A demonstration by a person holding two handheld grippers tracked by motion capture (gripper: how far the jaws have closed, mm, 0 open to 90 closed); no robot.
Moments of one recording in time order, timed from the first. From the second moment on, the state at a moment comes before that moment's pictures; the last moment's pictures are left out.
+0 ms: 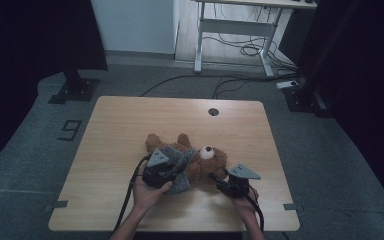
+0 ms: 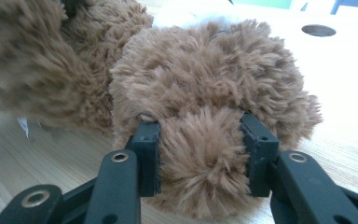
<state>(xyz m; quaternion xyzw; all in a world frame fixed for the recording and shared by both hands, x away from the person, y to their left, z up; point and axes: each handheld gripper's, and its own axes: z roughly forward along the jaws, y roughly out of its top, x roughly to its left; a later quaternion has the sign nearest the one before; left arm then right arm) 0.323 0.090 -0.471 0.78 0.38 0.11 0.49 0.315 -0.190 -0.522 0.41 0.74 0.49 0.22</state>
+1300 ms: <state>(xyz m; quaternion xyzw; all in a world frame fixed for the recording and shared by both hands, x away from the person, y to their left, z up) 0.296 0.200 -0.471 0.71 0.44 0.15 0.52 0.317 -0.196 -0.527 0.40 0.73 0.51 0.20</state>
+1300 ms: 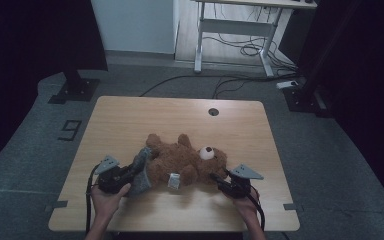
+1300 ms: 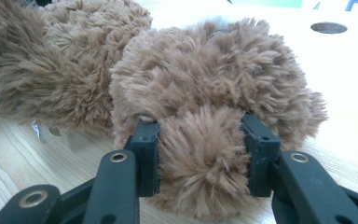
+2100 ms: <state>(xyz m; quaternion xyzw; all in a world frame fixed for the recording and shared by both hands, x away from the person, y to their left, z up) 0.316 0.118 -0.486 0.77 0.38 0.13 0.50 0.317 -0.197 -0.528 0.40 0.73 0.51 0.20</state>
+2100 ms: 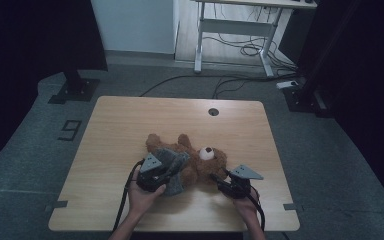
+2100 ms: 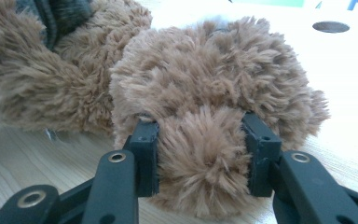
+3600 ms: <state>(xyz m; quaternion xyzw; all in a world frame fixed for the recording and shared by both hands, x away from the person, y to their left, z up) 0.337 0.013 -0.475 0.83 0.32 0.09 0.46 0.317 -0.197 -0.528 0.41 0.73 0.51 0.19</state>
